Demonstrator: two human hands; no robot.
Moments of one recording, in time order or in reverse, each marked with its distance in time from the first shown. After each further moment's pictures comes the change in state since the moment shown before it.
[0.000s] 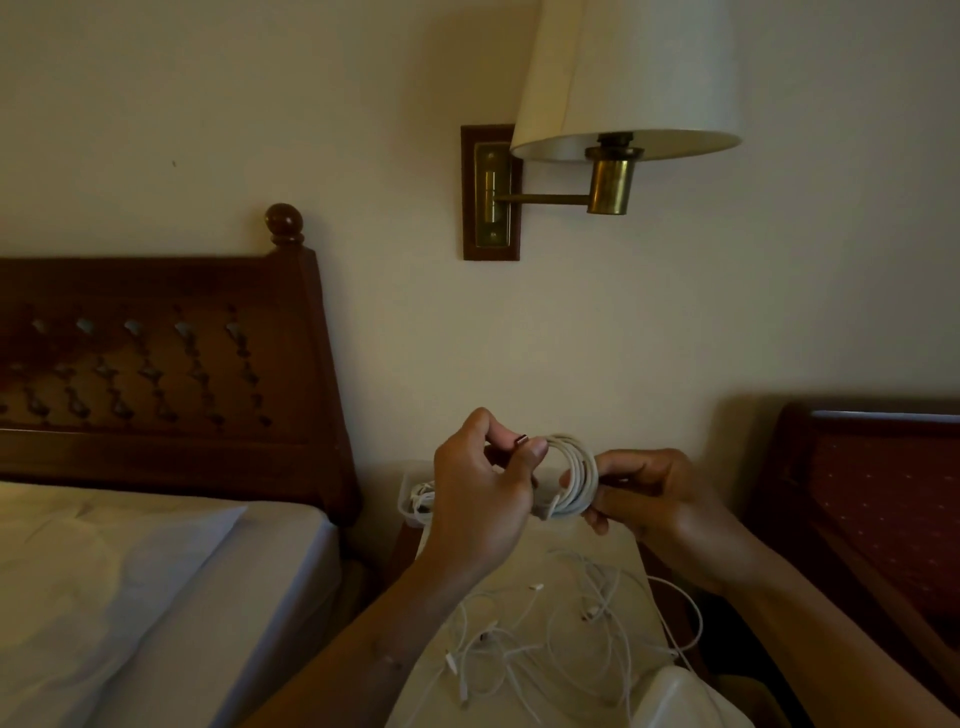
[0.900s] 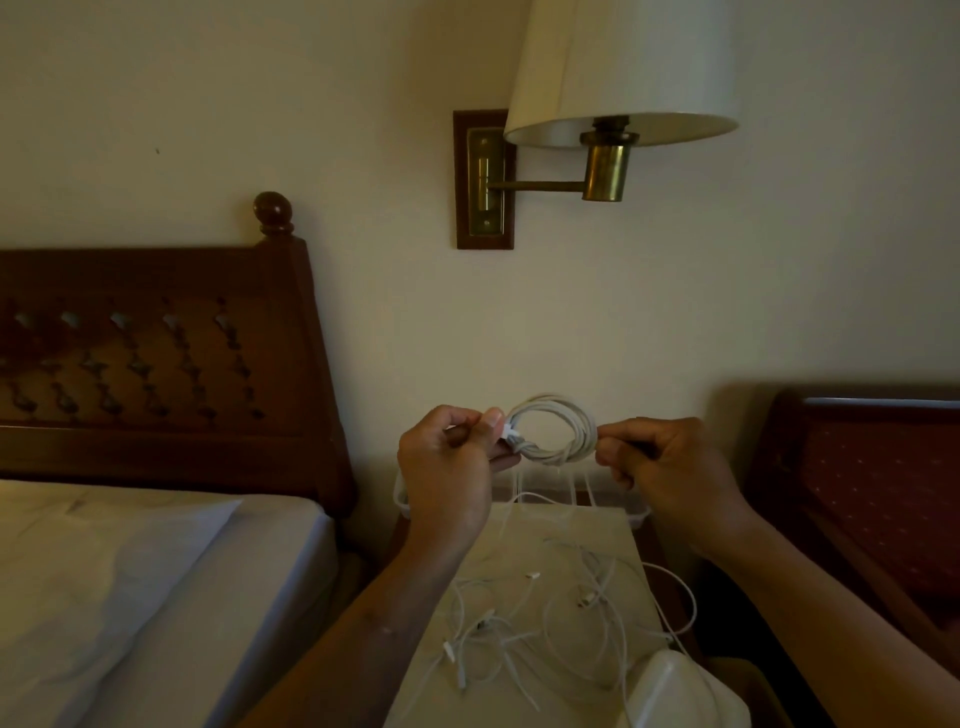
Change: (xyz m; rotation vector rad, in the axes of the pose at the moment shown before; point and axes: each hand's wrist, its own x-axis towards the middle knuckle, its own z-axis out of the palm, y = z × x) left_hand 0.013 -0.018 0.004 -0.449 0.155 -0.290; right_hand 0.011 0.000 -0.005 -0.442 0.452 0.050
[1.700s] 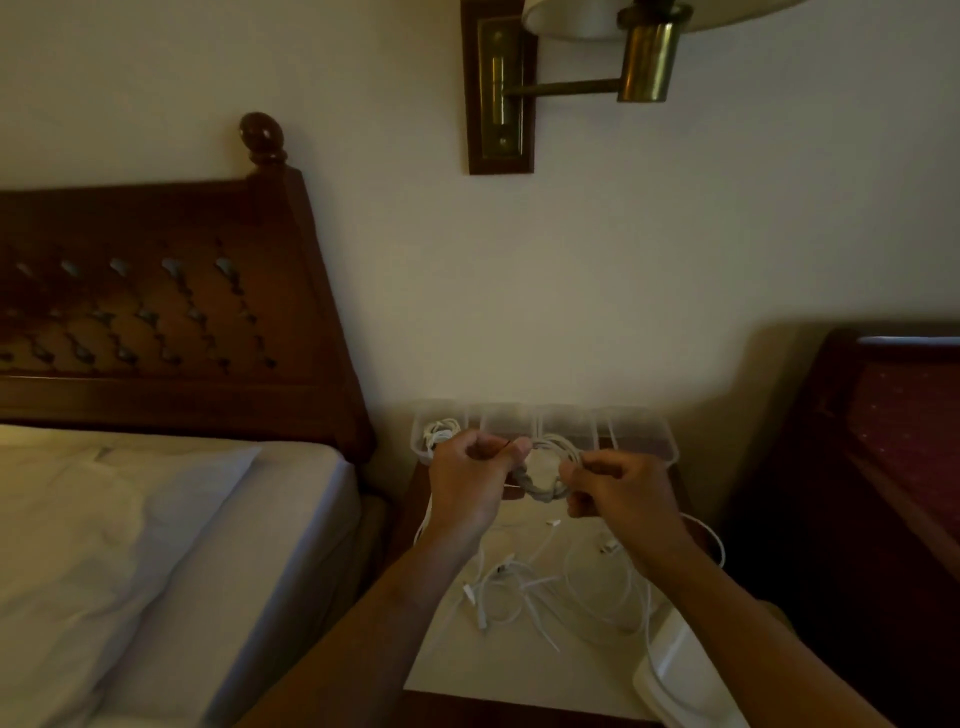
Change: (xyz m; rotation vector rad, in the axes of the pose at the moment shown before) left_hand 0.005 -0.104 -0.036 0.281 -0.087 -0.320; right_hand -0.027 0.081 0.081 0.136 -0.038 0.376
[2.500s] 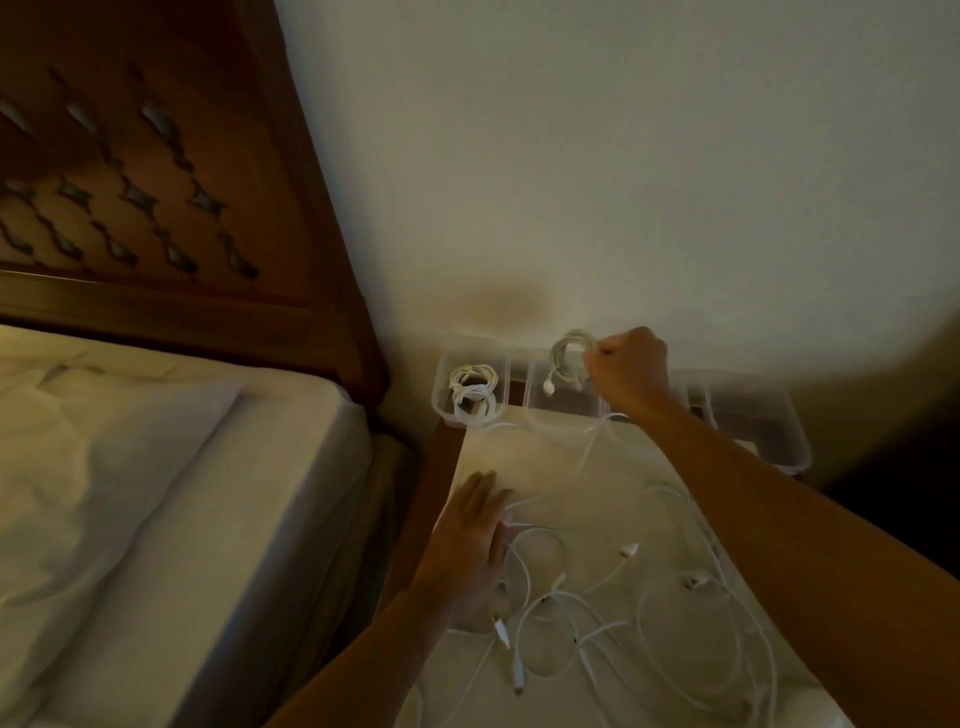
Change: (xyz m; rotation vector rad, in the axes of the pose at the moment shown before) left_hand 0.089 -0.216 -0.066 0.990 -0.300 0.331; right_hand 0.258 0.084 0.103 -0.588 0.026 0.058
